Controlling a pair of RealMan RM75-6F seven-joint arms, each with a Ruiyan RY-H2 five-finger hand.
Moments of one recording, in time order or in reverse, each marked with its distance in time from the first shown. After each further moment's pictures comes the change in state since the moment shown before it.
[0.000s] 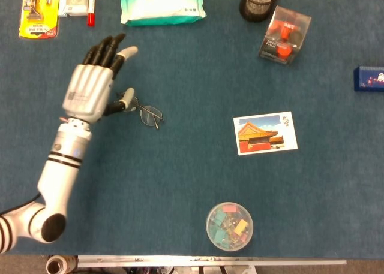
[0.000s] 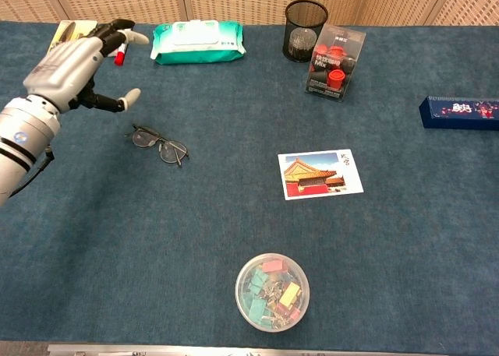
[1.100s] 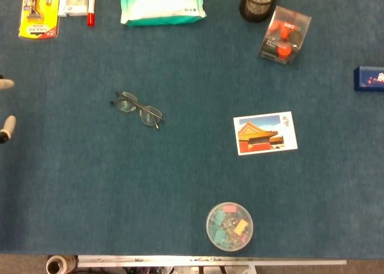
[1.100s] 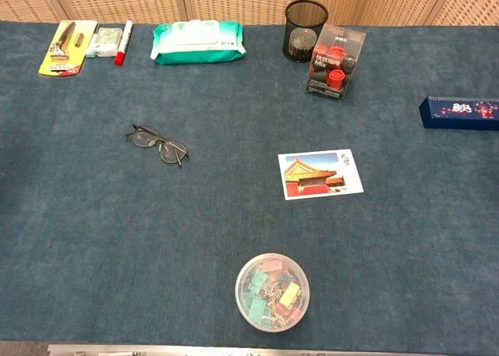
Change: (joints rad) left arm 0.263 0.499 0.150 -0.189 0.024 0.109 -0.134; right arm -0.032 0.115 -0.067 -0.184 -0.043 -0.002 -0.223
